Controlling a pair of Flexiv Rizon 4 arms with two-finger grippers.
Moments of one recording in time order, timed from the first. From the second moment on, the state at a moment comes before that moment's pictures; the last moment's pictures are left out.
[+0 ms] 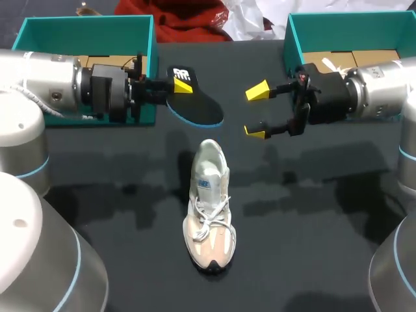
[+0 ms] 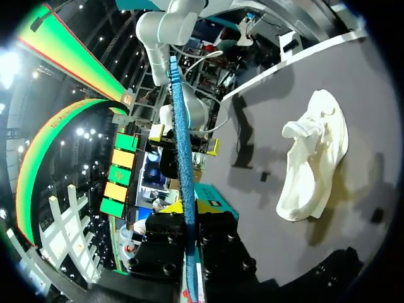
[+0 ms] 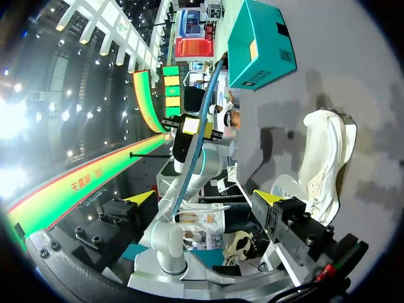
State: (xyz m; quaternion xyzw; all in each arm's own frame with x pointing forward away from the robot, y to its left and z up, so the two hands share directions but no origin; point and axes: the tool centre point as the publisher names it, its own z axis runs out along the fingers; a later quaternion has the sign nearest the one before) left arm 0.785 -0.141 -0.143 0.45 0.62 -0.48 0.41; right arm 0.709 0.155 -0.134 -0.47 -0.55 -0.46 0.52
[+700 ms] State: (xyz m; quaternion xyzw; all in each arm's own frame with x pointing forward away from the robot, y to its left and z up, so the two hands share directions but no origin) left arm 0.792 -0.152 -0.142 0.54 0.52 -0.40 0.52; right arm 0.718 0.176 -0.142 -0.46 -0.56 -0.45 0.52
